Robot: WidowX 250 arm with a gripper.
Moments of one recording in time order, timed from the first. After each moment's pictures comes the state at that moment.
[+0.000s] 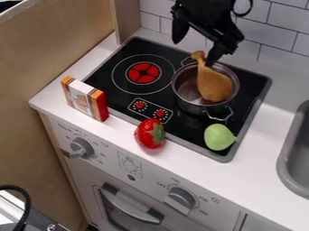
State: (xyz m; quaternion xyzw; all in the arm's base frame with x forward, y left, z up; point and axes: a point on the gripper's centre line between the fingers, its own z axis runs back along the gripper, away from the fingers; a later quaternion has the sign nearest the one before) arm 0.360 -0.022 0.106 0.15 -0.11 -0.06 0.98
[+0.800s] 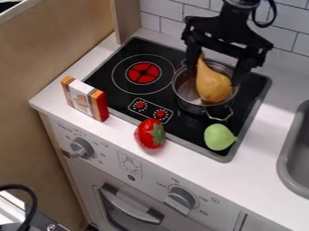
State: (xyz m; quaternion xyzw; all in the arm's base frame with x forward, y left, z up) arm 0.323 -0.063 0.104 0.08 -0.08 0.08 0.99
